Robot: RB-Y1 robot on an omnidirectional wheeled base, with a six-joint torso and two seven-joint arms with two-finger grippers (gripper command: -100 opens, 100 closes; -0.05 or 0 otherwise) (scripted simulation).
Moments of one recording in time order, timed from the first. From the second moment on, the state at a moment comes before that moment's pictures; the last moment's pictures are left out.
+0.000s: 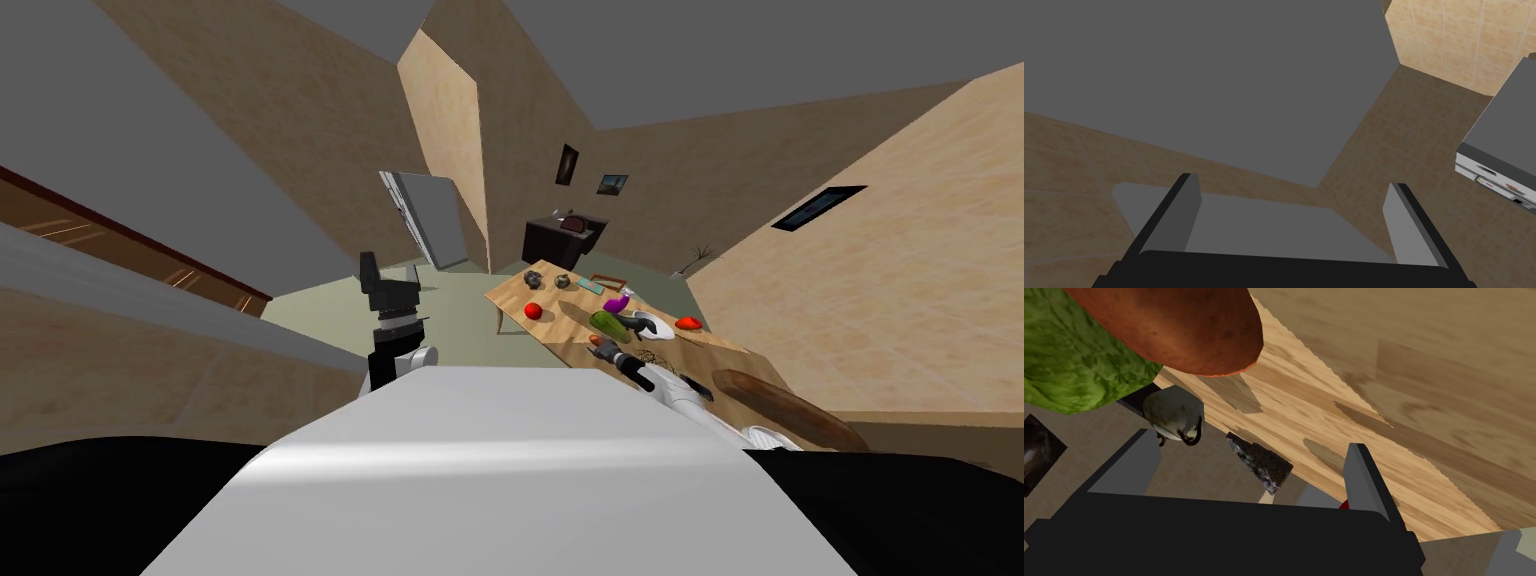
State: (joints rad) left arm 0.49 -0.05 0.03 -2.28 0.08 -0.53 0.06; right arm 0.17 -0.85 0.21 -0.95 0.64 -0.40 0.83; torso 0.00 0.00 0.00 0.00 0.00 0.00
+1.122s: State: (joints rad) left arm 0.49 -0.05 0.03 -2.28 0.08 -0.53 0.06; right arm 0.18 -0.88 0.19 -0.78 0.82 -0.37 0.91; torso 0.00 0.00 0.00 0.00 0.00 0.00
